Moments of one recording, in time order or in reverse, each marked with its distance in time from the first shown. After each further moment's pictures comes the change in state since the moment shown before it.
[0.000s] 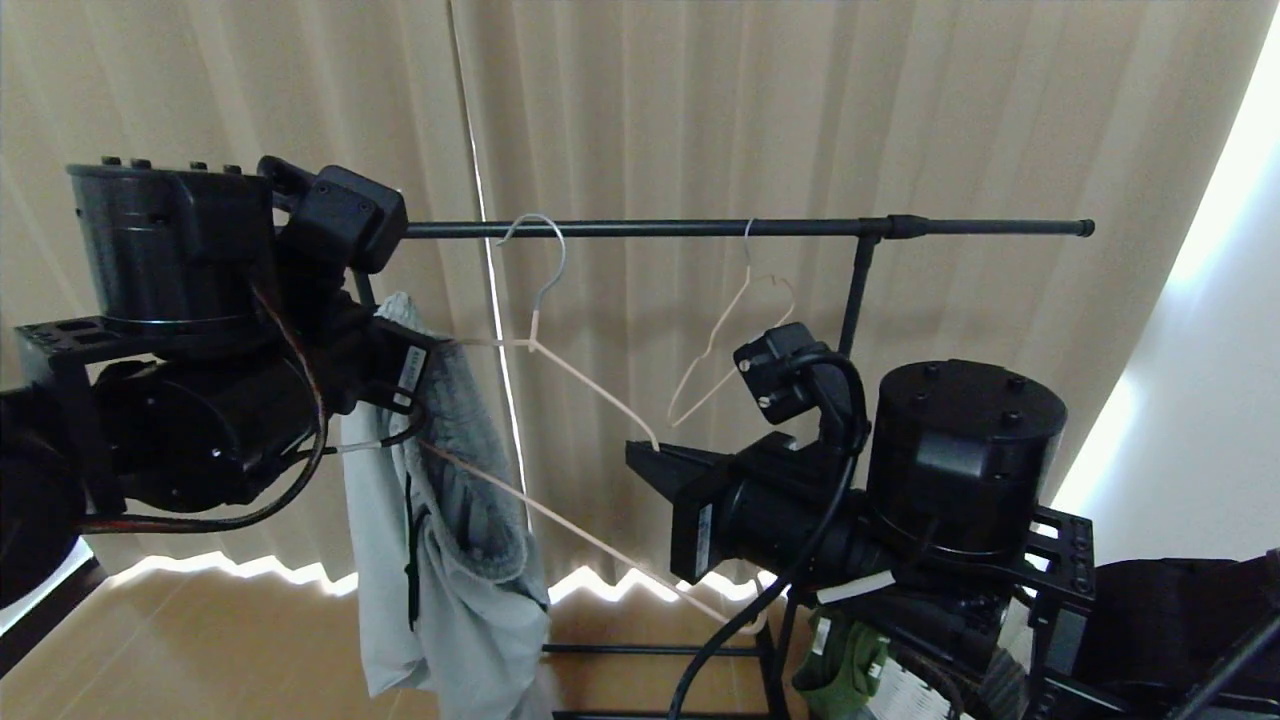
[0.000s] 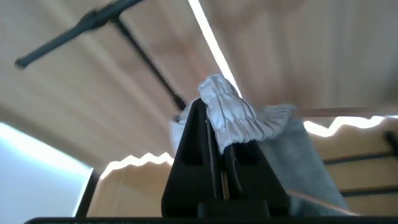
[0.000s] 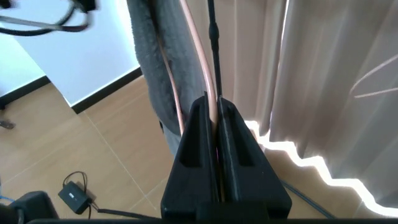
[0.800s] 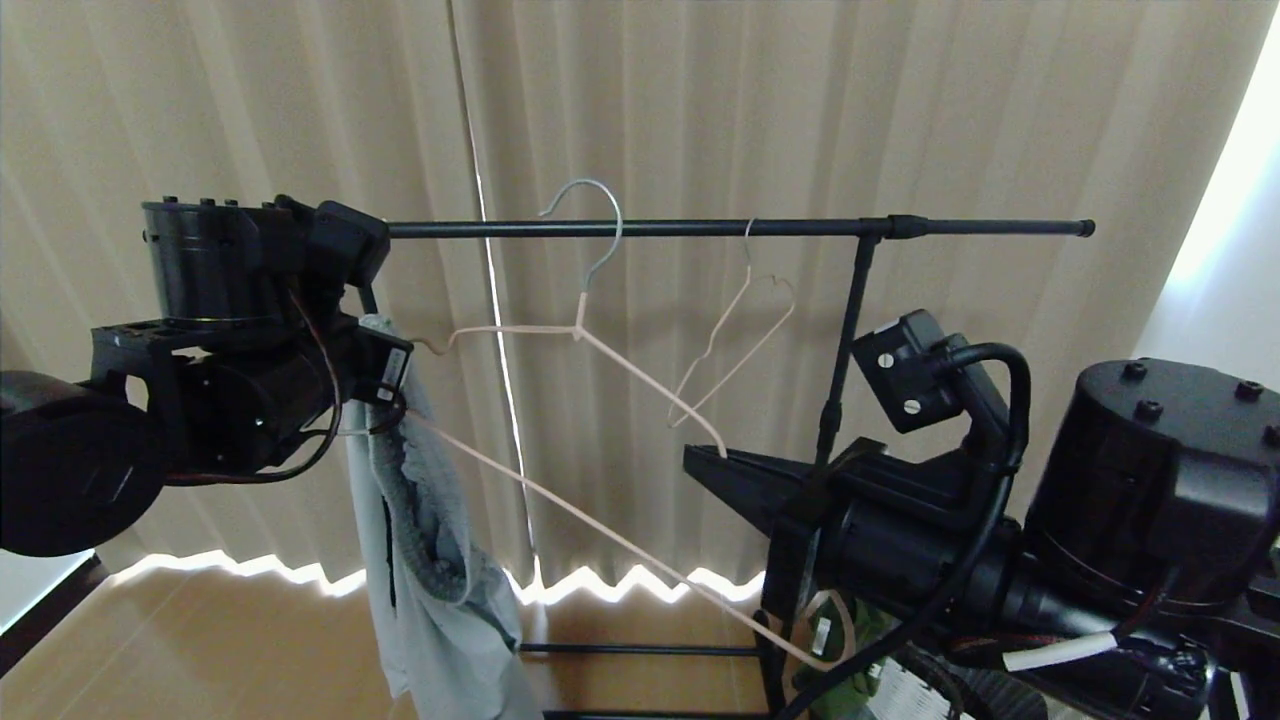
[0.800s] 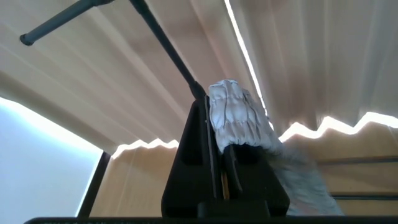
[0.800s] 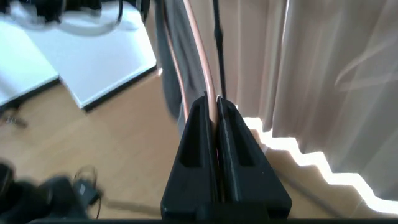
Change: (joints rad) left arm 0.168 0.116 -0.017 -0.052 -0.040 0.006; right arm 0.012 -0.187 0.131 0.020 0.000 0.005
